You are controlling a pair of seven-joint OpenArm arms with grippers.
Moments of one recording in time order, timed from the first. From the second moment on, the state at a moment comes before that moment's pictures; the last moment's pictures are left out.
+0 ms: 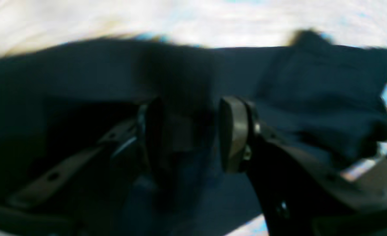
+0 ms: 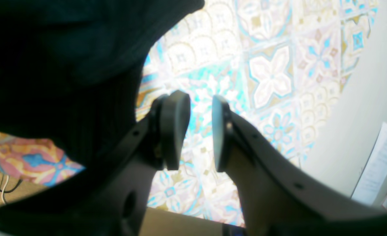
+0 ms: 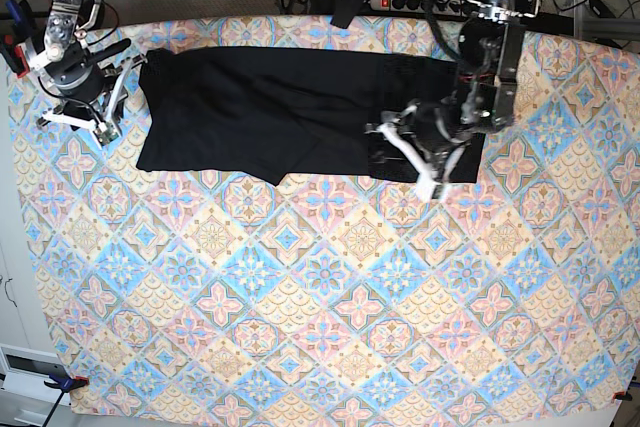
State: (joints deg) left arm 5.9 -11.0 6.7 88.1 -35.3 -9.2 48.5; right arm -23.9 13.7 25.3 107.0 -7.6 41.6 -39.7
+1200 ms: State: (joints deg) left arm 19.3 -19.4 -4.9 103.2 -35.4 -9.7 49.0; right arm -12.1 18.2 25.2 84.5 25.2 41.1 -60.6
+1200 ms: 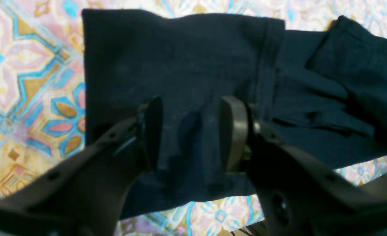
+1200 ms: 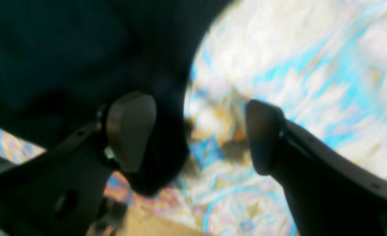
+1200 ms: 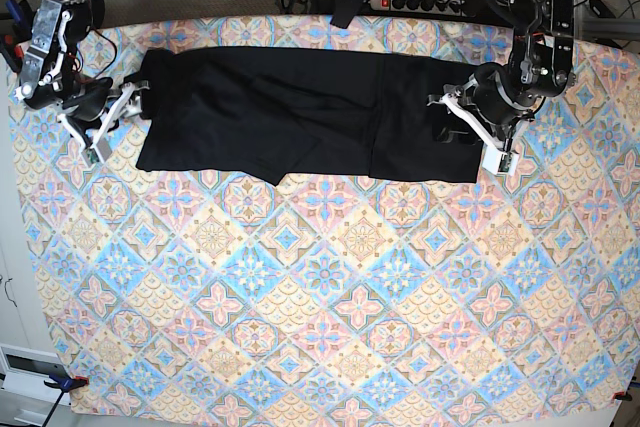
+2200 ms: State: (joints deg) left arm 19.3 -19.2 -4.9 101.0 -35.5 -9.7 49.0; right arm -9.0 15.6 25.3 71.7 34.2 41.1 -55.0
